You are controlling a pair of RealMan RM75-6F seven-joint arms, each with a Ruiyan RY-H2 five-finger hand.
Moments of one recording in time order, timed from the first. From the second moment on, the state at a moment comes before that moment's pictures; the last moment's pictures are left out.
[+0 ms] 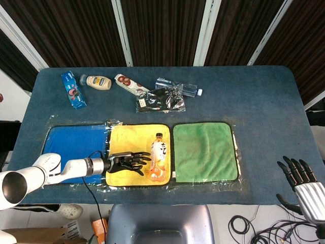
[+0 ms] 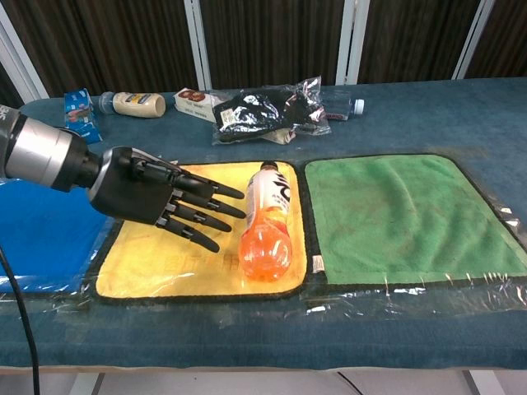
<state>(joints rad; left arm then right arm) -1.37 -1.41 0.50 -1.19 1.84 0.86 -2.52 0.00 -1.01 -0.07 -1.56 -1.74 1.58 0.05</state>
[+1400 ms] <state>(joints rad) -1.46 -1.57 0.51 -1.00 1.85 0.89 -2.78 -0.02 -0.98 -0.07 -1.54 -1.73 1.63 0.14</state>
